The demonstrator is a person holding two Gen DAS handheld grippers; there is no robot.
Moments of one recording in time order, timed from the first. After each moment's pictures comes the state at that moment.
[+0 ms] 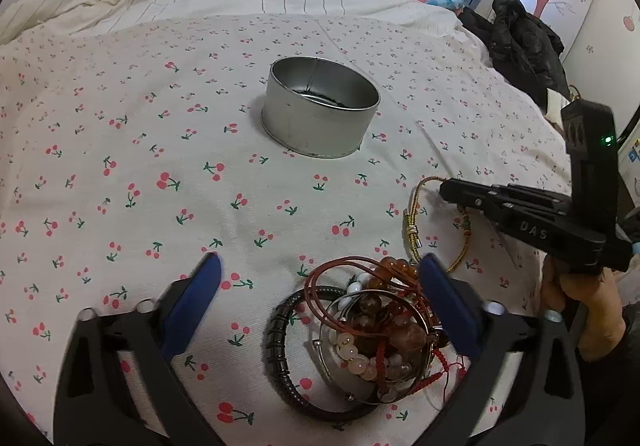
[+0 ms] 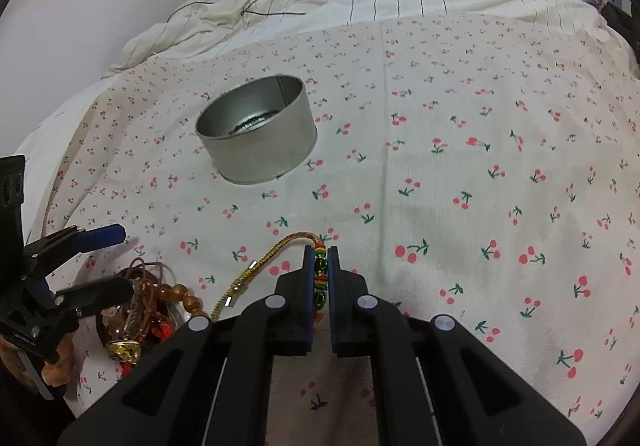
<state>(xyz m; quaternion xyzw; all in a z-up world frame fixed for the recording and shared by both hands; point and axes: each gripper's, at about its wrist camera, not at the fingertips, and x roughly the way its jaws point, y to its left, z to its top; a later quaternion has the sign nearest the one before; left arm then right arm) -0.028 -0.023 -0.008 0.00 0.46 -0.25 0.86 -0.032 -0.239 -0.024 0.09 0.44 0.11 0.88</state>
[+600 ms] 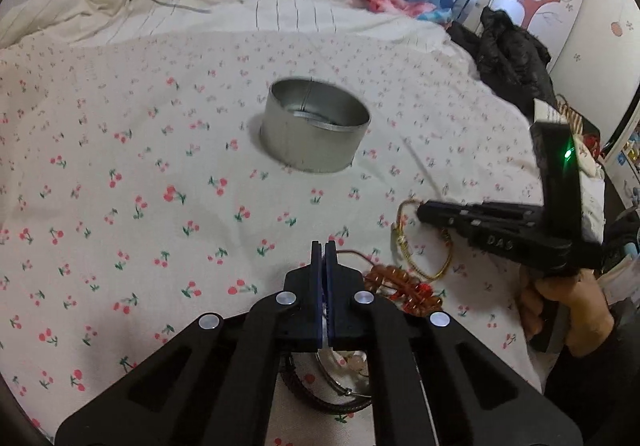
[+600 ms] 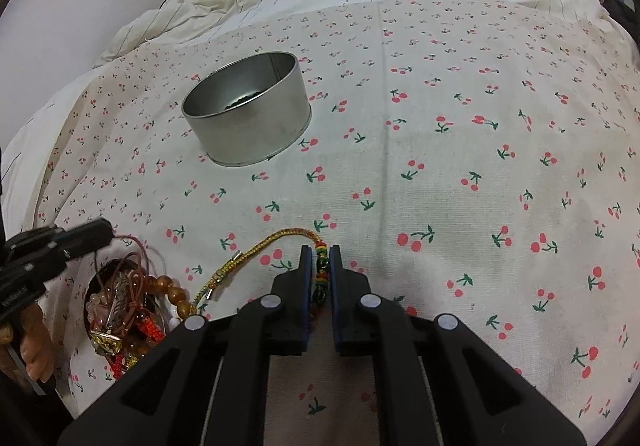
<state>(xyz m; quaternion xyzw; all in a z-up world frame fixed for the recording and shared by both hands) -0.033 -0.009 0.007 -0.02 0.43 -0.27 0.86 -0.026 -0.234 -0.034 0.09 0.47 0.11 0.87</state>
